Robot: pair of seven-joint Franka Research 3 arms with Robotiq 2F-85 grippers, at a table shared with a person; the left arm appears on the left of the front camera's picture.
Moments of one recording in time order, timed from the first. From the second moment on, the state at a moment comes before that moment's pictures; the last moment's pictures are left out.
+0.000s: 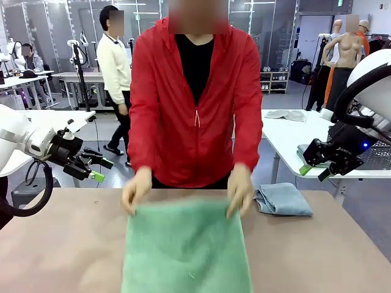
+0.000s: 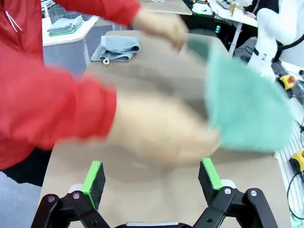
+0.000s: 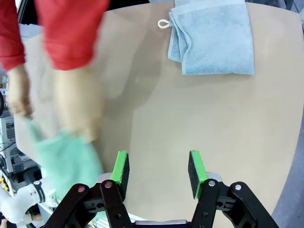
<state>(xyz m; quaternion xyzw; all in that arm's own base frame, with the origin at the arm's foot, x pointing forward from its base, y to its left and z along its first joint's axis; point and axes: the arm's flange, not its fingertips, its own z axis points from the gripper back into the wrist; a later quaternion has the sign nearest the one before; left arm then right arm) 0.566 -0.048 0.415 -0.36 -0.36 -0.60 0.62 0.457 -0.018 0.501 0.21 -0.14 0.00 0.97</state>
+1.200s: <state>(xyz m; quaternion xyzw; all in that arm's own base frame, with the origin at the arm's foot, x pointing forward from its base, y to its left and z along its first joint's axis) 0.566 -0.048 0.415 -0.36 -0.36 -0.60 0.62 0.457 -0.018 0.501 0.21 -0.14 0.00 0.97</state>
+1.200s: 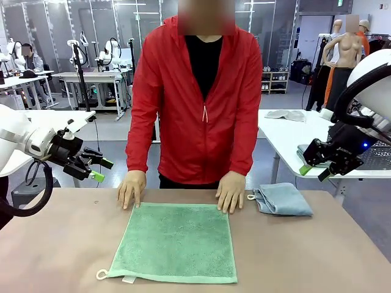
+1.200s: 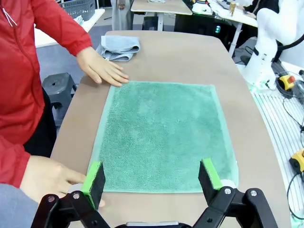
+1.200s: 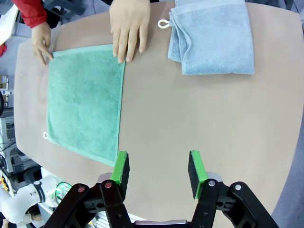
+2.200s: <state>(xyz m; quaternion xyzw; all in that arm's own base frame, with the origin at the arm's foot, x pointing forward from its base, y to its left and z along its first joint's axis) 0.479 -0.173 0.590 -0.11 -0.25 -0.73 0.63 0.397 0.142 0.568 0.06 -0.19 0.42 0.88</state>
